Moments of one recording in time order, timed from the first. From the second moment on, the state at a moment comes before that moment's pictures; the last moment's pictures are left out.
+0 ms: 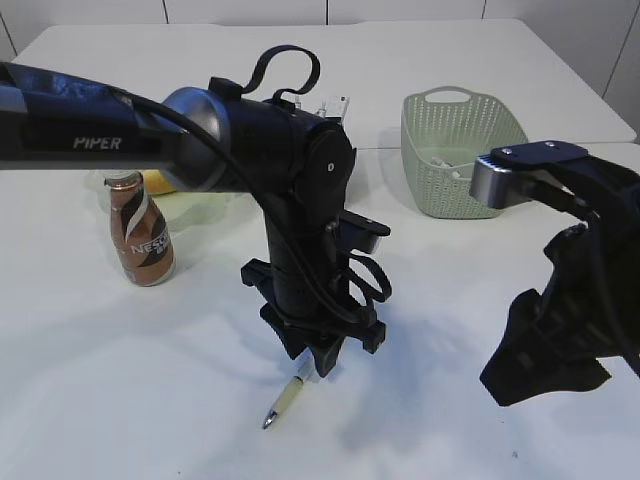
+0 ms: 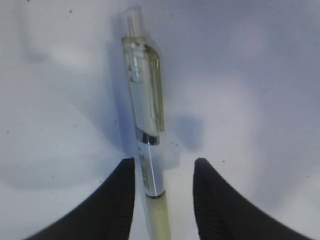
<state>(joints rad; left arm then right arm) -0.76 2.23 -1.66 -0.07 1.06 -0.16 0.38 1.31 -0.91 0.37 1.07 -0.35</state>
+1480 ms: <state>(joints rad) -0.74 2.25 -1.66 -0.06 1.03 -0.16 0.38 1.31 -0.91 0.39 1.08 -0.35</state>
